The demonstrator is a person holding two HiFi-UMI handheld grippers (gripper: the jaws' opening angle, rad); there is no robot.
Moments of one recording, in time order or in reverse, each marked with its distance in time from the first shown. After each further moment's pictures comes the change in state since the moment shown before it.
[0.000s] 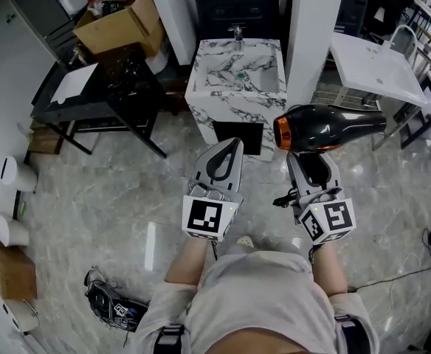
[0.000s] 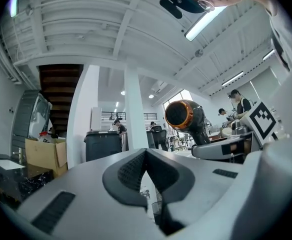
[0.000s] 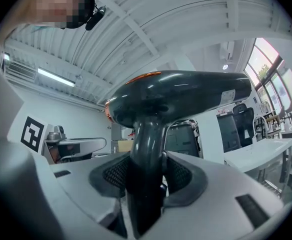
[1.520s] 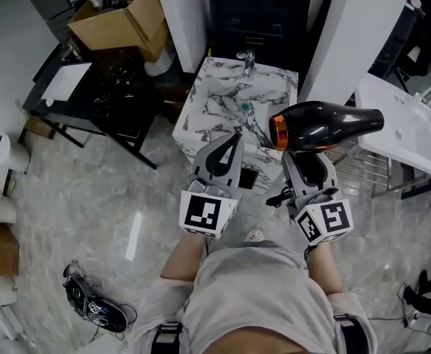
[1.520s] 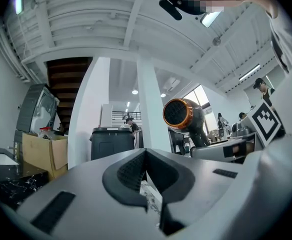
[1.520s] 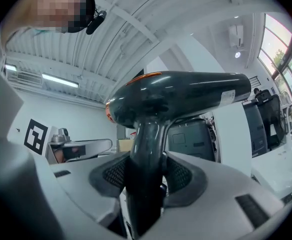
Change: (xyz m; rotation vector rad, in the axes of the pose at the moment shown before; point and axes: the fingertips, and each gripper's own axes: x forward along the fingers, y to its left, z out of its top) left arm 0.243 0.121 -0.041 -0.036 -0.020 0.142; right arm 0.250 -0.137 0.006 -0.015 0.024 0.193
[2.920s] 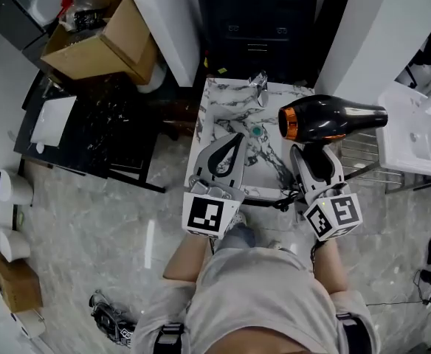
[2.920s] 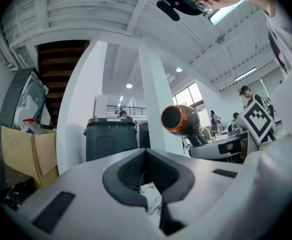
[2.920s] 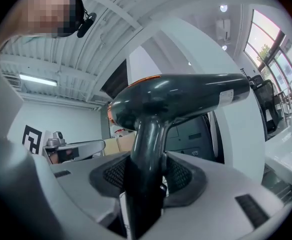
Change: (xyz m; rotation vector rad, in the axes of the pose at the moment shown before) left arm 0.139 0.140 -0.052 -0.004 0.040 -0.111; right arm 0.183 -0.070 -0.032 0.120 0.039 -0.133
